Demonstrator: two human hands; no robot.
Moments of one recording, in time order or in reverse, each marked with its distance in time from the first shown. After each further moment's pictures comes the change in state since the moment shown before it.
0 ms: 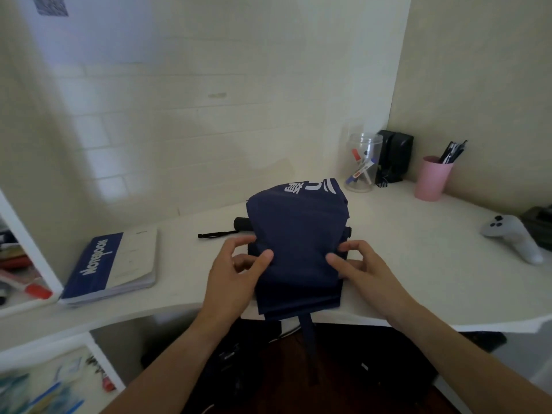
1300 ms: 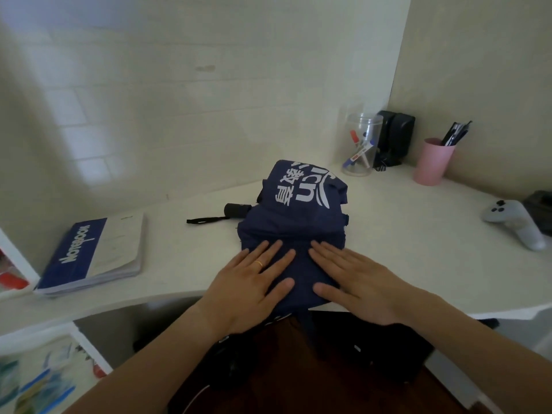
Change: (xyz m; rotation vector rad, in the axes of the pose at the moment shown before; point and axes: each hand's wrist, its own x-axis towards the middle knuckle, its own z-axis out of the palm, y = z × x) left_hand 0.018 -0.051 0.014 1.169 -0.527 0.516; right_hand 0.014 0.032 -0.018 -1.268 -0.488 -0.400
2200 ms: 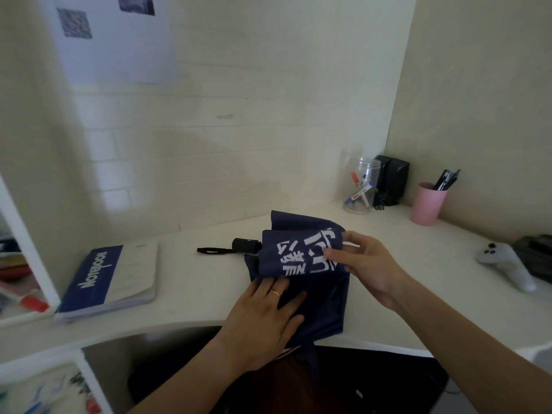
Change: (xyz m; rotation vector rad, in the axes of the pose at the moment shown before) left_hand -0.009 0.016 -0.011 0.135 0.294 0.096; right_hand 0.026 -0.018 -0.074 1.469 0.494 0.265
